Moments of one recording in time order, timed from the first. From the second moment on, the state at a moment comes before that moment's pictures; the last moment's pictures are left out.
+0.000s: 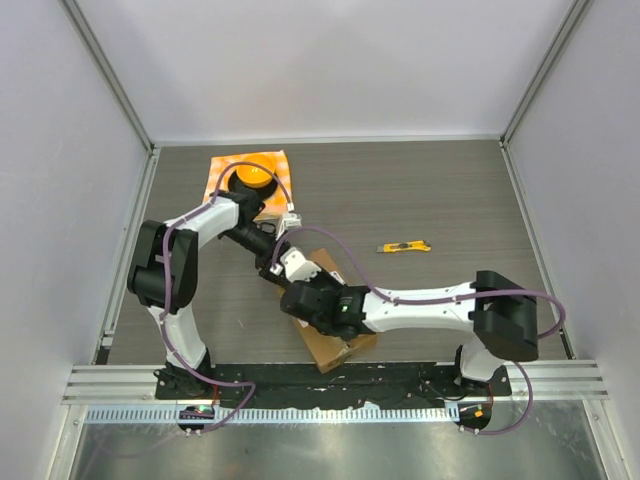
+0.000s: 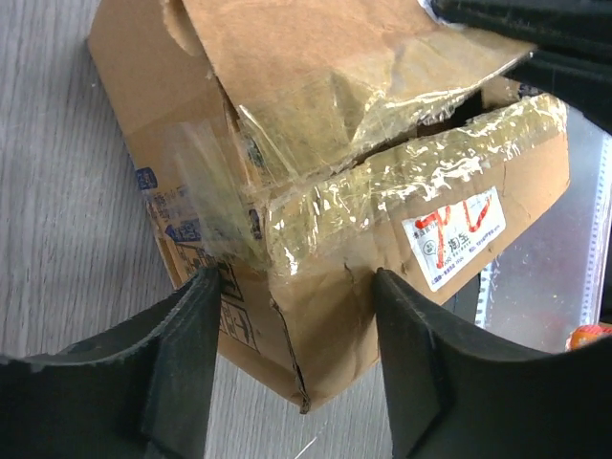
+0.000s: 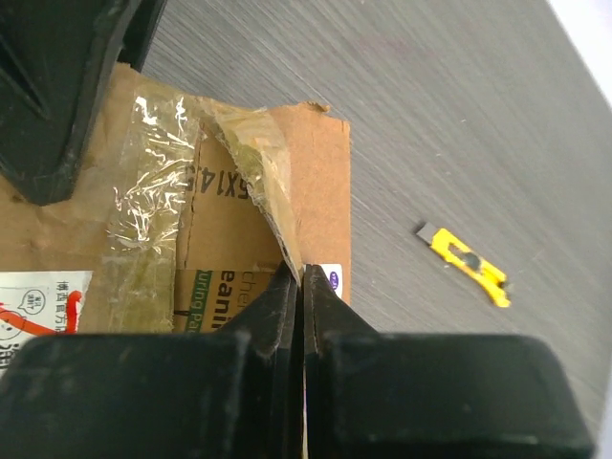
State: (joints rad) left arm -0.29 1.86 1.24 -1.04 0.97 0.86; right arm 1.33 1.66 1.09 -0.34 0.96 0.14
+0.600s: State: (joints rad) left arm -0.33 1.87 1.26 -1.04 1.00 0.89; right arm 1.01 1.35 0.87 -0.21 0.40 0.35
